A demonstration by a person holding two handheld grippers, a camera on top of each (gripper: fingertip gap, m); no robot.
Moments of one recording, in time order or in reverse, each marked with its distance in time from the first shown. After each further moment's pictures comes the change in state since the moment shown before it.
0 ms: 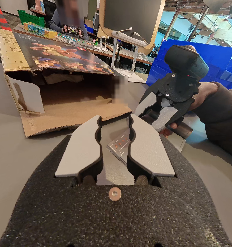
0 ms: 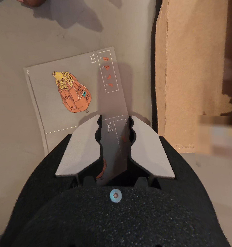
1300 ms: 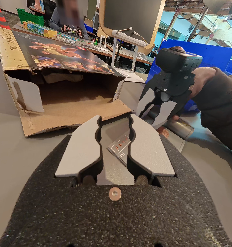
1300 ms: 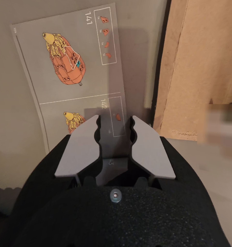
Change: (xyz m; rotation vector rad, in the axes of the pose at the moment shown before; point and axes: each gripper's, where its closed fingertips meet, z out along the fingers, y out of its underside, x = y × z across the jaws) left arm 0.000 0.001 0.000 -0.002 0.002 -0.006; right arm 0.006 0.028 -0.013 -0.192 -0.099 -0.068
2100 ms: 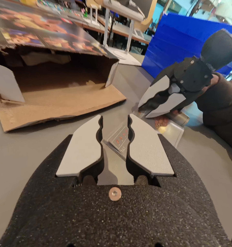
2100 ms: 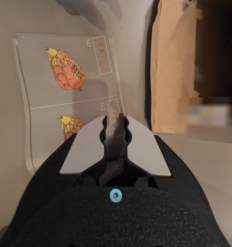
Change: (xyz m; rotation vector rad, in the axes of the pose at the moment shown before) left arm 0.011 0.019 0.008 -0.148 0.050 -0.022; right arm -0.004 -0.001 -0.014 0.297 0.255 -0.112
